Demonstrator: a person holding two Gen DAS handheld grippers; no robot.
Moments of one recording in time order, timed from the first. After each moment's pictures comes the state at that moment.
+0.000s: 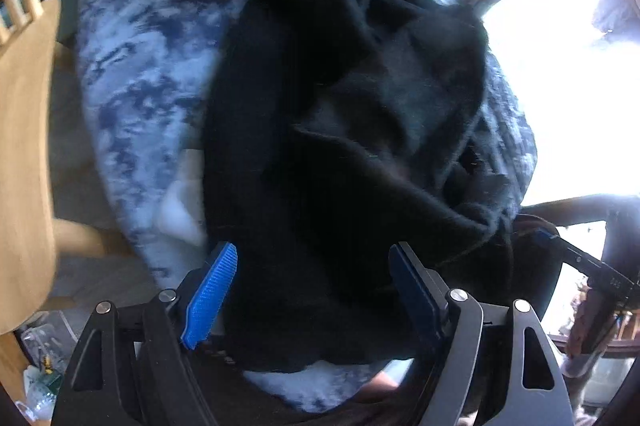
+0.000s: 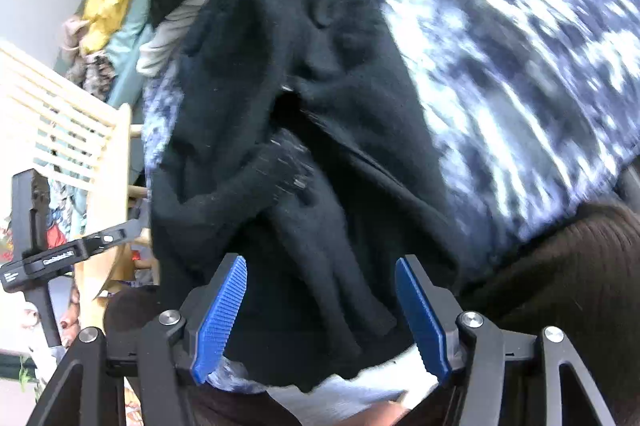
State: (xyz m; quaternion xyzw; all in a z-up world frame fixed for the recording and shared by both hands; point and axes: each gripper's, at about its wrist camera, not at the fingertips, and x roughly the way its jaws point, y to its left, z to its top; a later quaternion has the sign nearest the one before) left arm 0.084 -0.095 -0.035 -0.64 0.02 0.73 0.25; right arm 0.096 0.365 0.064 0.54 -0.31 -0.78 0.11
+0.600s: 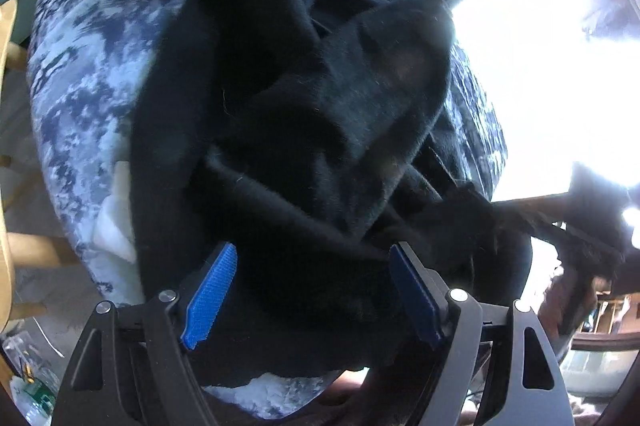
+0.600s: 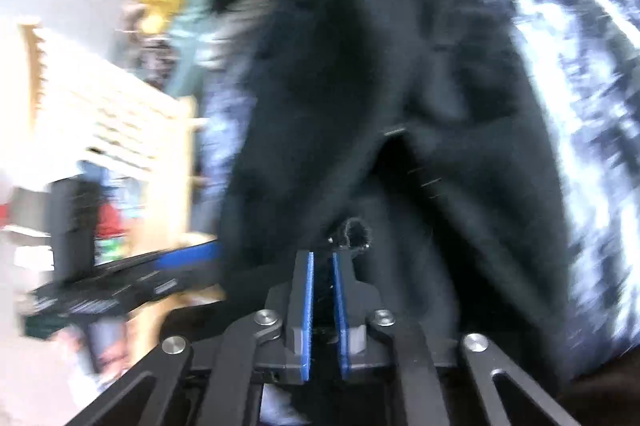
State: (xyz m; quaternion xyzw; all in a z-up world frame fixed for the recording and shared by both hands) left arm 0.078 -0.081 -0.037 -0.66 -0.02 0.70 0.28; right arm 0.045 0.347 0.062 0.51 -0.35 -0.75 0.22
